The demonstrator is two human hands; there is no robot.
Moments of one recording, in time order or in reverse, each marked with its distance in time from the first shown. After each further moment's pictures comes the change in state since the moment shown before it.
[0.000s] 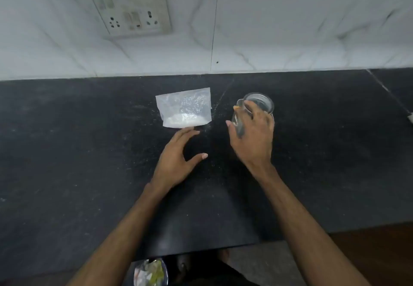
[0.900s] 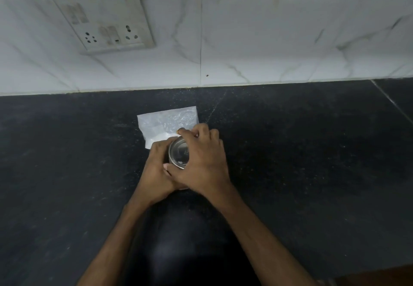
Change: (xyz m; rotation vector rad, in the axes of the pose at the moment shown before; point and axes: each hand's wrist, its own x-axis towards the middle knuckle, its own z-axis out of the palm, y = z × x) left_hand 0.045 -0.004 0.009 -0.228 0.020 -0.121; right_hand 0.028 -0.048 0.016 0.142 -0.346 -0.111
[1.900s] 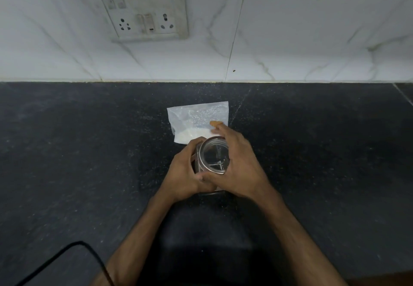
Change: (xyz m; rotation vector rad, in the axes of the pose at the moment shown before) left_hand -0.005 -0.026 -0.029 -0.193 -0.161 0.037; right_hand -0.009 -0.011 0.013 0.309 -0.062 -0.057
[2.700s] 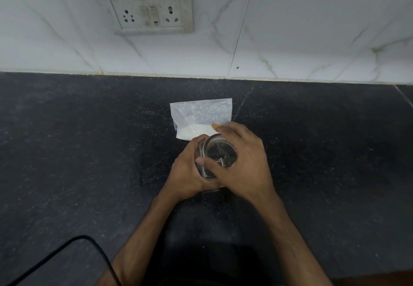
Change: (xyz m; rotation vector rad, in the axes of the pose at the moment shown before) left_hand -0.005 -0.003 0.004 0.052 0.071 -0.032; right_hand -0.003 -0.023 -0.001 -0.138 0.120 0.012
